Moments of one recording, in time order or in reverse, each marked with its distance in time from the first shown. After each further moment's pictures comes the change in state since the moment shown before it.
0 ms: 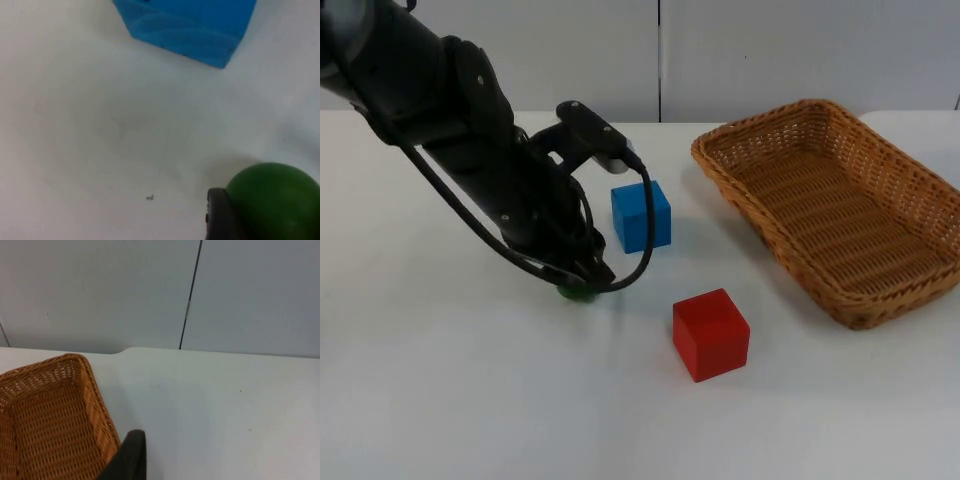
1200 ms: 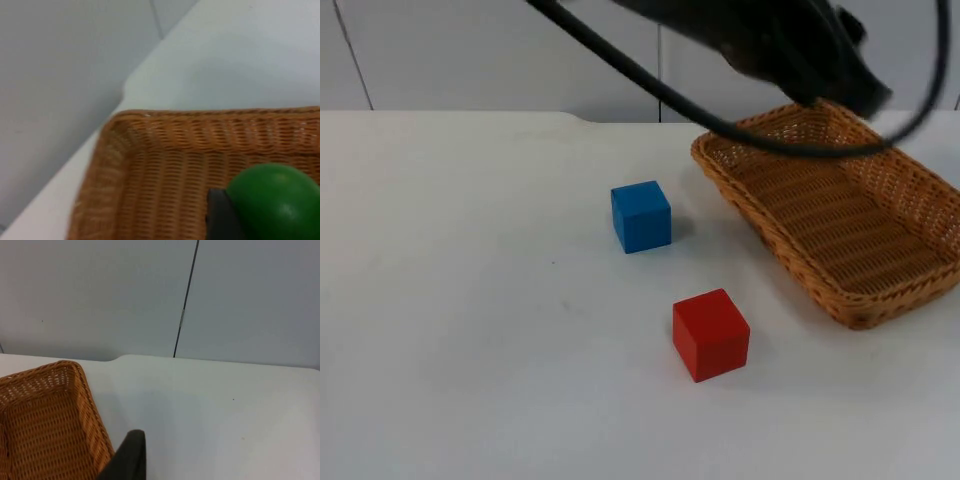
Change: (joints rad) right arm 0.000 -0.002 0.000 -0.019 -0.020 -0.004; left arm -0.390 -0.152 -0.191 0.020 -0.294 -0.155
